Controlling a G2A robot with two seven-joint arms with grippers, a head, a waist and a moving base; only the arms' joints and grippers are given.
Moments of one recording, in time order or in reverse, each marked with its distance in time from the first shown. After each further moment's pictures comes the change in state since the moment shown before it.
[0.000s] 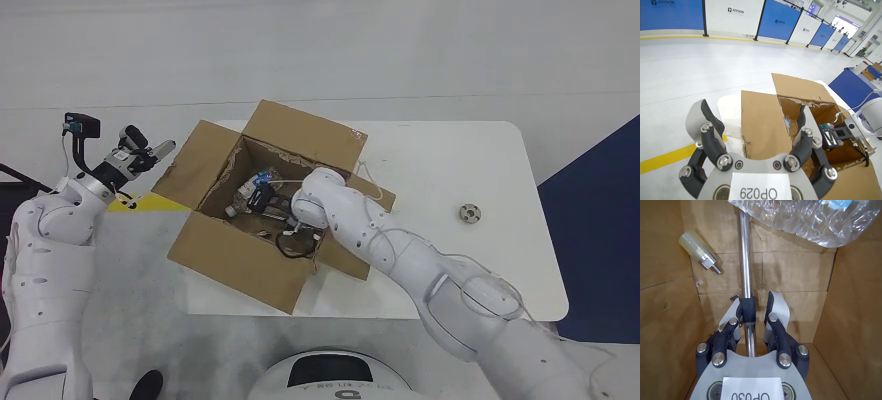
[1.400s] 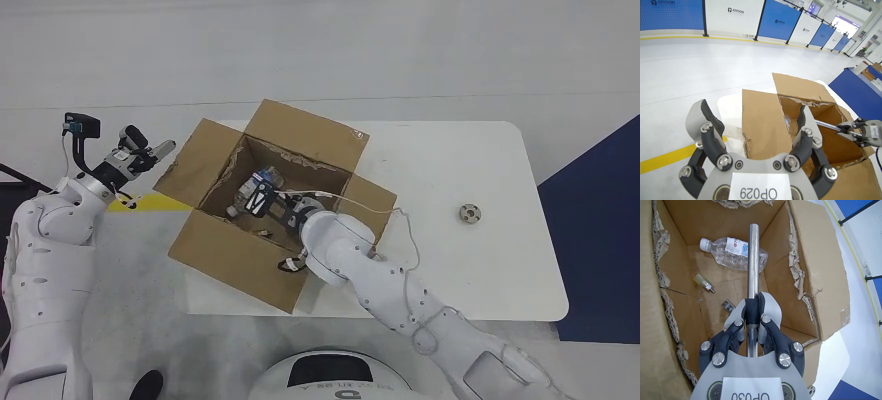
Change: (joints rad) left arm 0.000 0.000 0.000 0.000 0.000 0.000 0.000; right arm -0.457 0.195 0.237 -0.855 -0.622 0.204 -0.027
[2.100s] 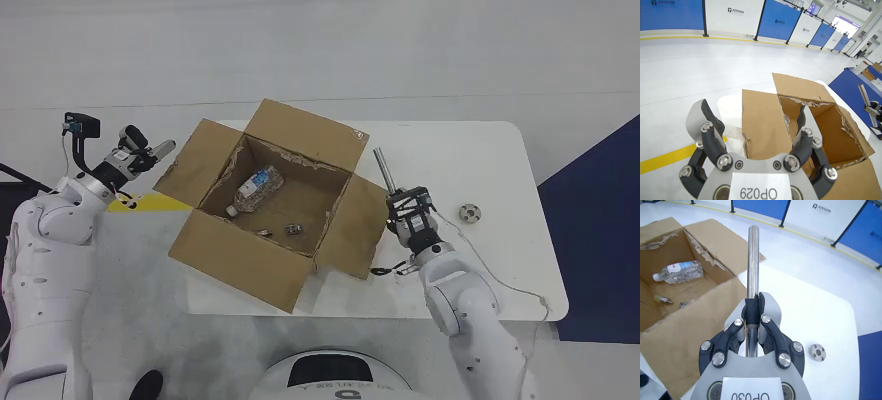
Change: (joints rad) left arm 0.000 0.000 0.000 0.000 0.000 0.000 0.000; right arm -0.684 0.143 0.717 -0.390 0.121 -0.026 -0.574
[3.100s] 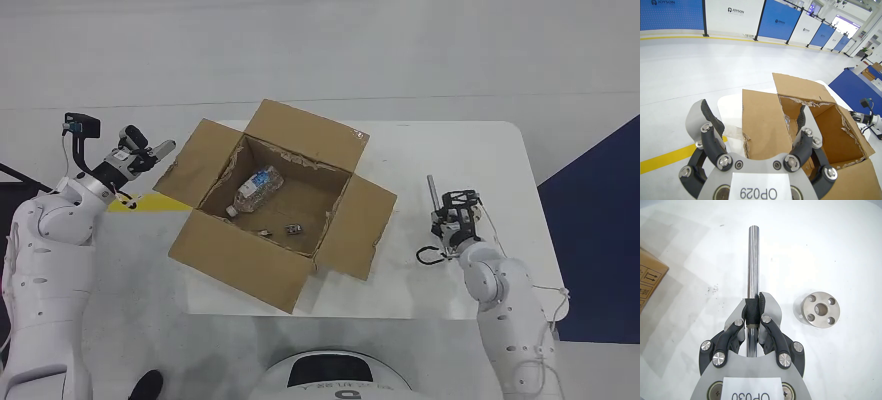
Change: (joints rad) left arm 0.000 0.000 0.000 0.000 0.000 0.000 0.000; right arm 0.174 0.029 0.196 0.467 0.243 -0.050 0.079
